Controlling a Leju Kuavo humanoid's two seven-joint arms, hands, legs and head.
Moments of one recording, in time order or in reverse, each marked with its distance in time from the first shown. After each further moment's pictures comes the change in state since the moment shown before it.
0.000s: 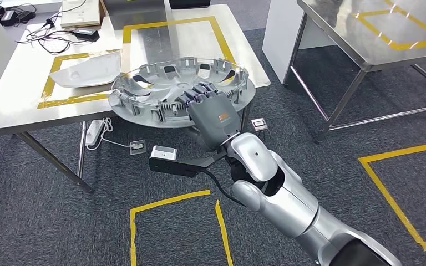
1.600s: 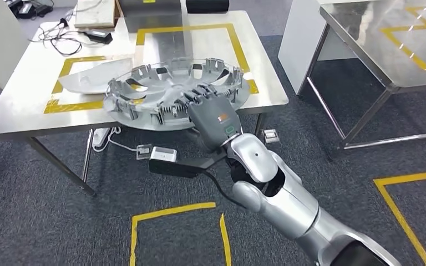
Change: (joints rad) left arm 0.002 0.000 0.000 0.001 0.008 0.002 -0.006; right arm 0.002 0.002 -0.002 -0.003 -0.004 0.018 0.000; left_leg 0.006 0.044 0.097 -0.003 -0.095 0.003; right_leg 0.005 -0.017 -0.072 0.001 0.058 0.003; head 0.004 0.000
